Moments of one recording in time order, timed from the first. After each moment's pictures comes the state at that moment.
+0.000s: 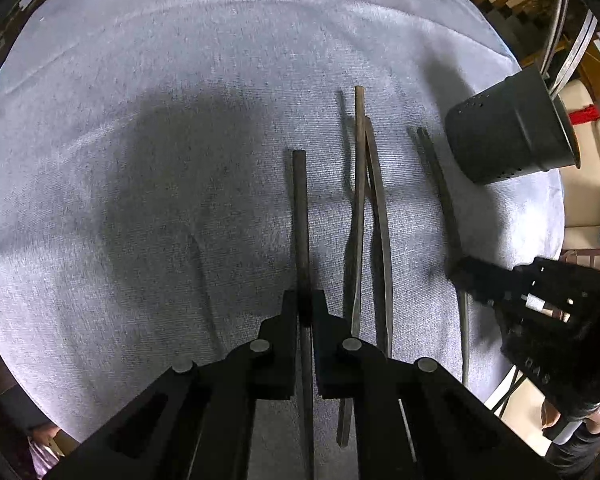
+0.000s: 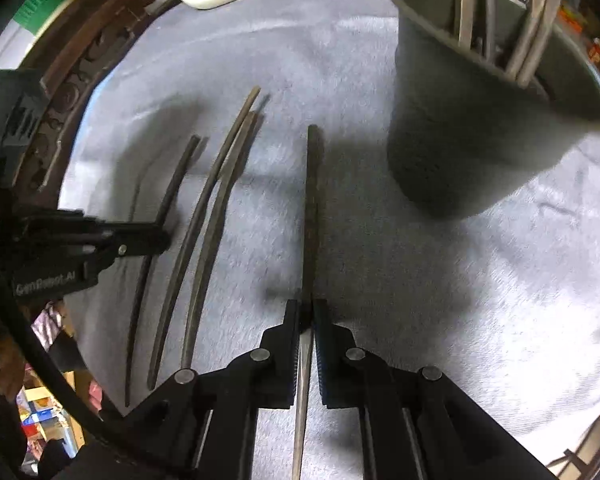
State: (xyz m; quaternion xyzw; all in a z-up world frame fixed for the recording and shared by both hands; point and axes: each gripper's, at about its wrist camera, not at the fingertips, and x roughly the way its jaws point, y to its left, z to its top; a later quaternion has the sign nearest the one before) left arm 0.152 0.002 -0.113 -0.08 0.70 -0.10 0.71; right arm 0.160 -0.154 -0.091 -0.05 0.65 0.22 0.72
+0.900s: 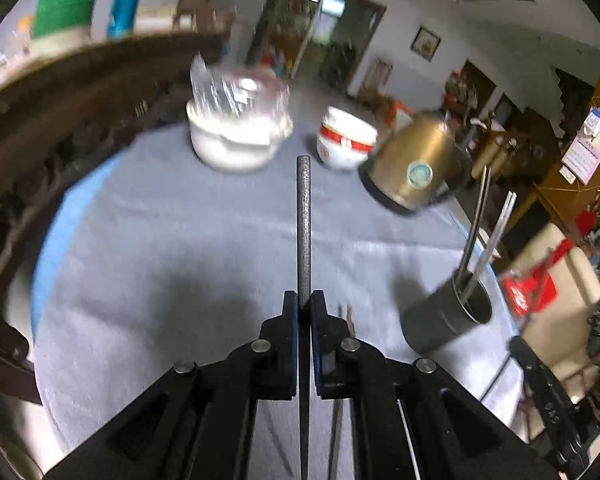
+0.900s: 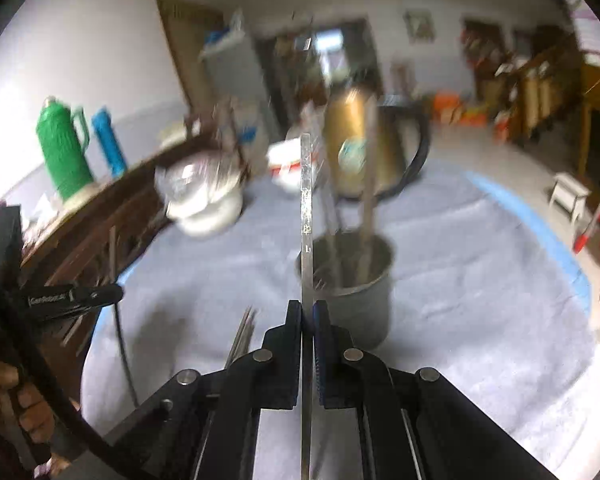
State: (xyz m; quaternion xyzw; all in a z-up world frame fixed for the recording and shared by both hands) left arm 0.097 0.077 -0.001 -0.16 0.37 -0.01 0.92; right arm 0.065 -0.209 0.008 0.09 0.30 0.12 0.94
